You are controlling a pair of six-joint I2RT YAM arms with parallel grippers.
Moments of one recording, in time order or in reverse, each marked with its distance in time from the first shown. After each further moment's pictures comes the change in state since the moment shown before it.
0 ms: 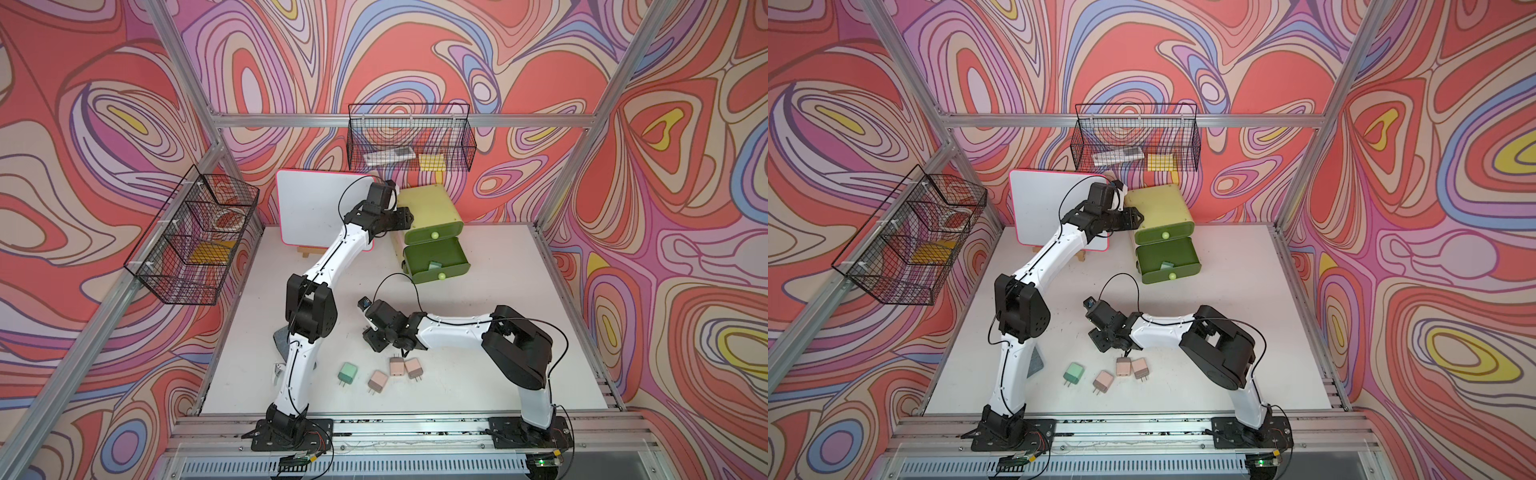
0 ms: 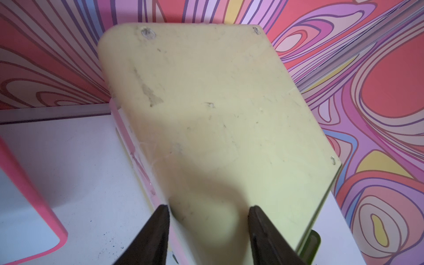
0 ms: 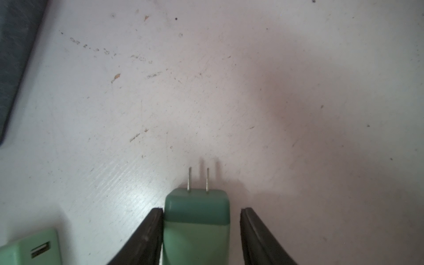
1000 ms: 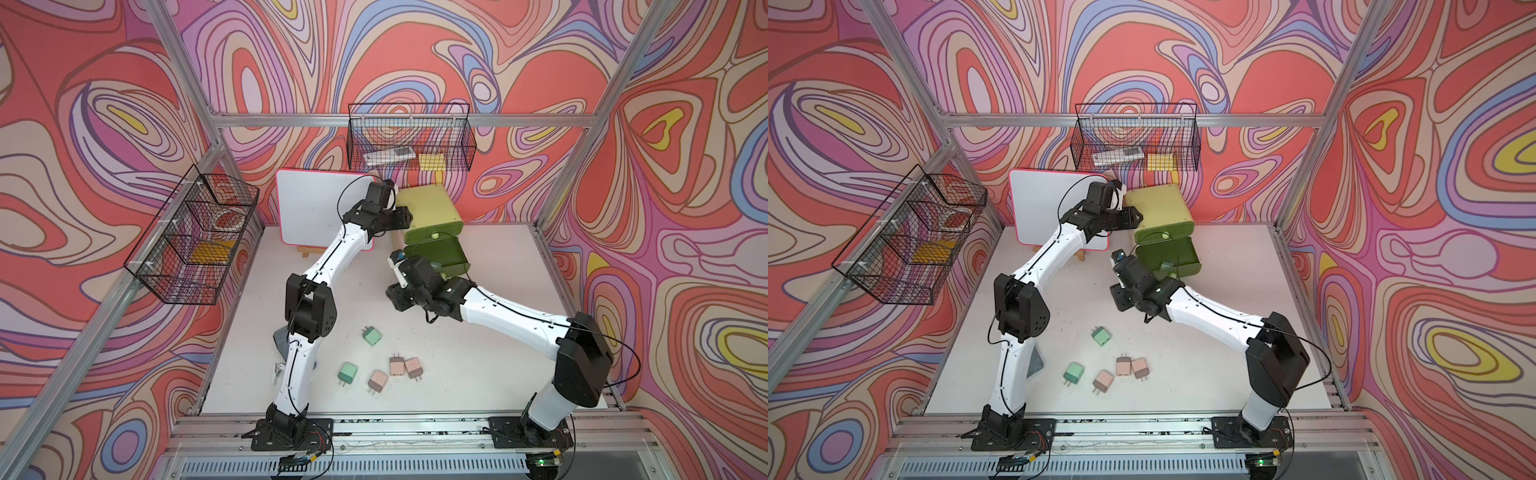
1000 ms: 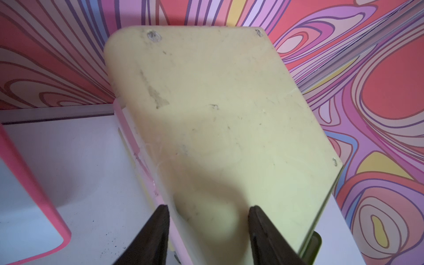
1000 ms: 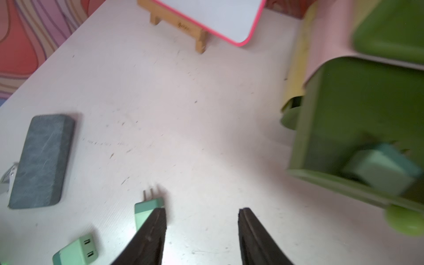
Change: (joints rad) left arm 0.007 0.000 0.001 0.000 0.003 0.000; right arm -0.134 -0.284 0.077 -0.238 0.036 0.037
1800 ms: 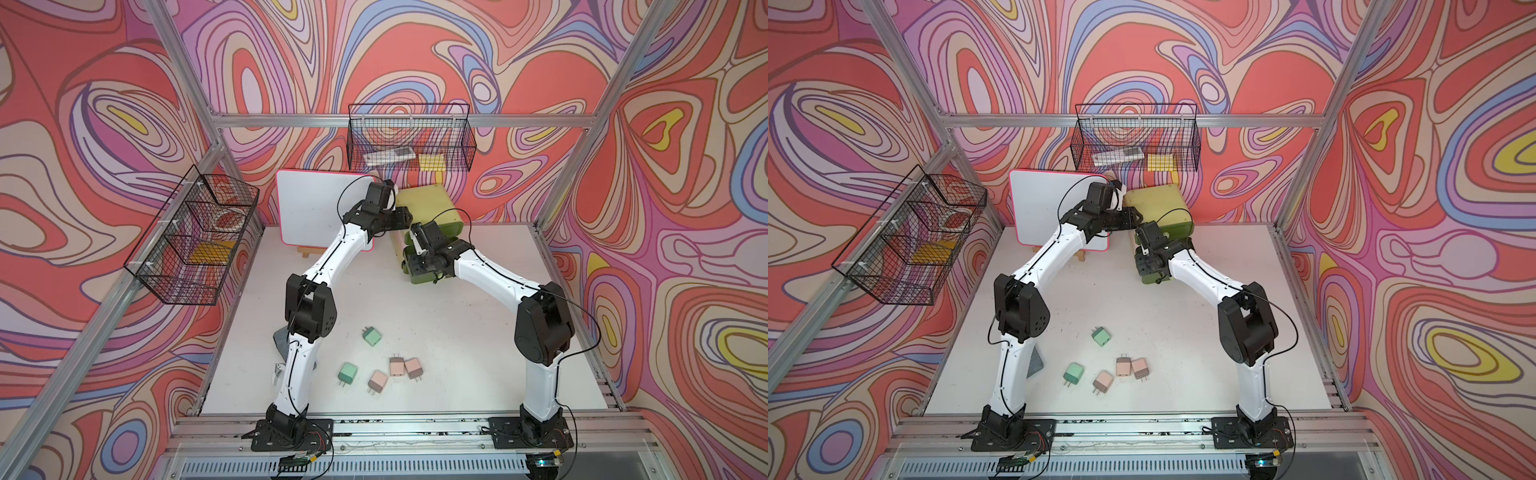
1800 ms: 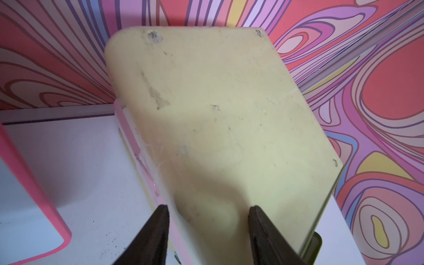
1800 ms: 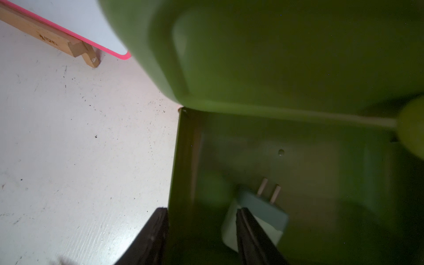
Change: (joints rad) left arm 0.001 0.001 0.001 0.000 0.001 0.000; right arm -0.326 0.279 0.382 -0.217 -0.016 -0.064
